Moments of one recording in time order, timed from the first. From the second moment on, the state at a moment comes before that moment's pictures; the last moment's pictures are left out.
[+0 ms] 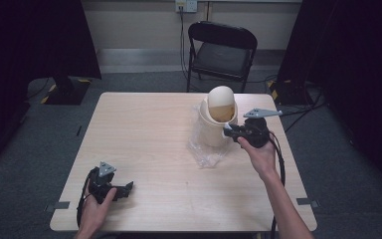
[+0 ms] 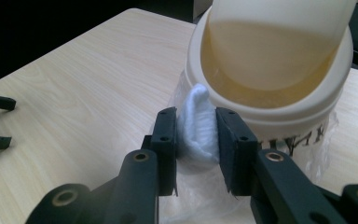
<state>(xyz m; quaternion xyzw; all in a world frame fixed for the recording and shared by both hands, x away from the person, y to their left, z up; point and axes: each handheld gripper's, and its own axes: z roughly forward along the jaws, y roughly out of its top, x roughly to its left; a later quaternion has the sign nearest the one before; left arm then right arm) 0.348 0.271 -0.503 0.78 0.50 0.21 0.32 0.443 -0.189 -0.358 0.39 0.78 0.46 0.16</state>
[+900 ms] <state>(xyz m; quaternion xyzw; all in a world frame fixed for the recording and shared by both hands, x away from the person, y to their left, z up) 0.348 0.271 -0.503 0.78 0.50 0.21 0.33 0.492 -0.175 -0.352 0.41 0.77 0.46 0.17</state>
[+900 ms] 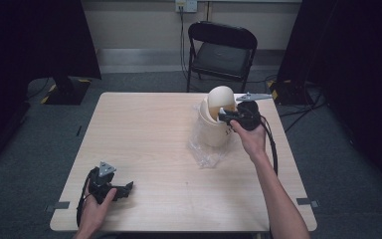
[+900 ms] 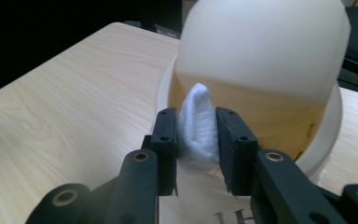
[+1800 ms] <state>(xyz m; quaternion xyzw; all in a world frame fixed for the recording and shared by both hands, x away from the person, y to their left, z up) 0.348 0.271 -0.503 0.78 0.50 0.21 0.32 0.520 -0.169 -0.381 0.44 0.78 0.41 0.17</state>
